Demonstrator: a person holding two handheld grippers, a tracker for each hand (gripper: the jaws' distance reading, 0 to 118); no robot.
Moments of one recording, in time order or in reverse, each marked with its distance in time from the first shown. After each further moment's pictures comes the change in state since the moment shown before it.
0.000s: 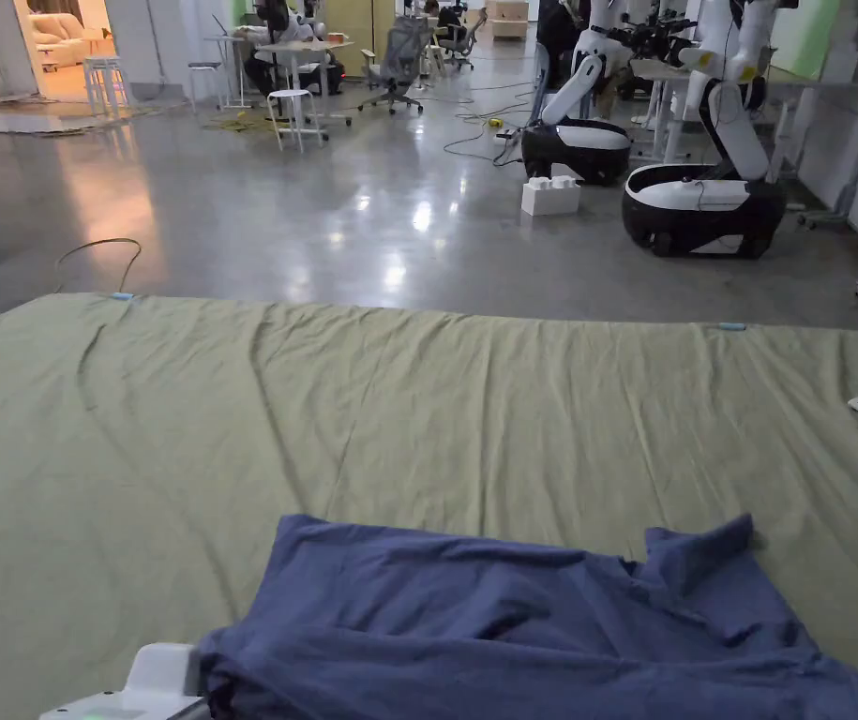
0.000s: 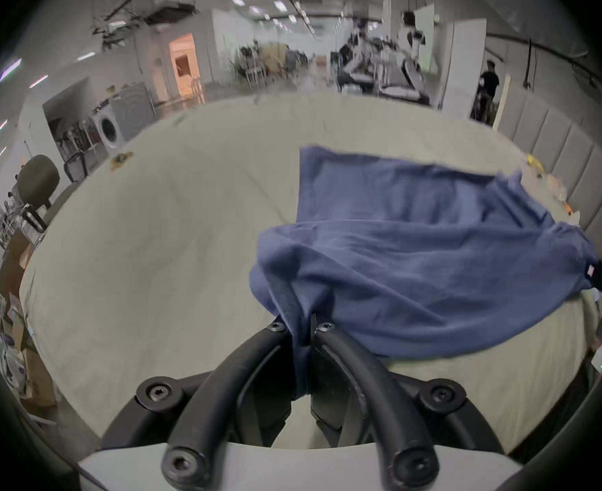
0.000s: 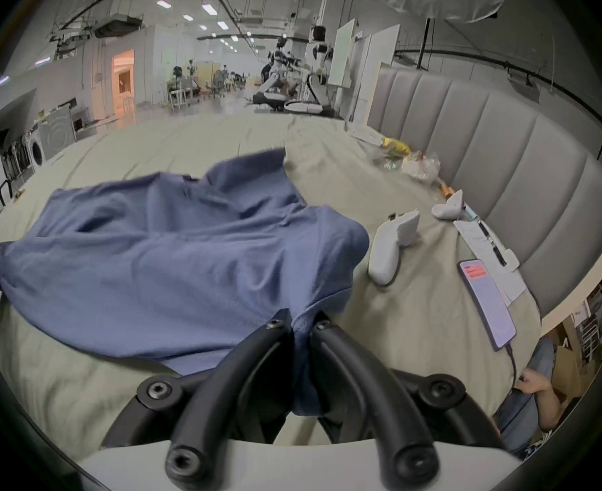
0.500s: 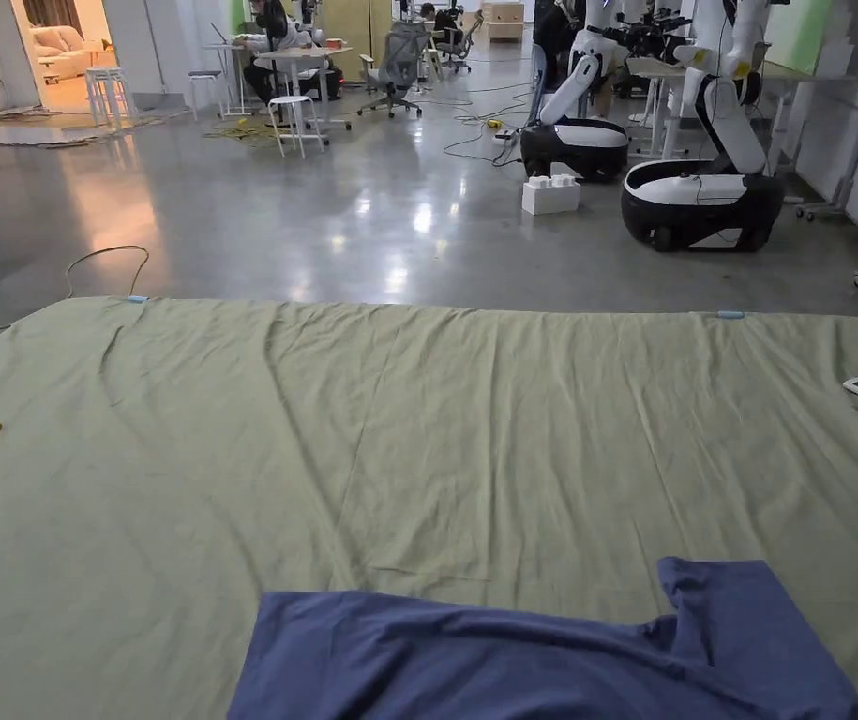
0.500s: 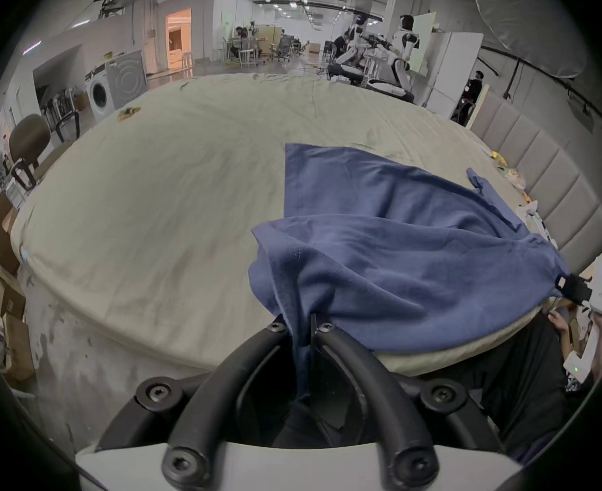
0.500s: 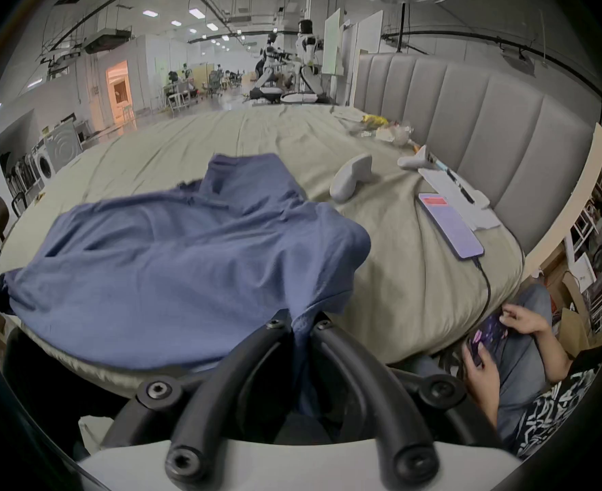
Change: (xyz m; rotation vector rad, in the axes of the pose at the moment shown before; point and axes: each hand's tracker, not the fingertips) left arm -0.028 -0.101 0.088 -0.123 -0.133 0.064; right arm 0.038 -0.095 0.091 -0.082 0.046 -0.070
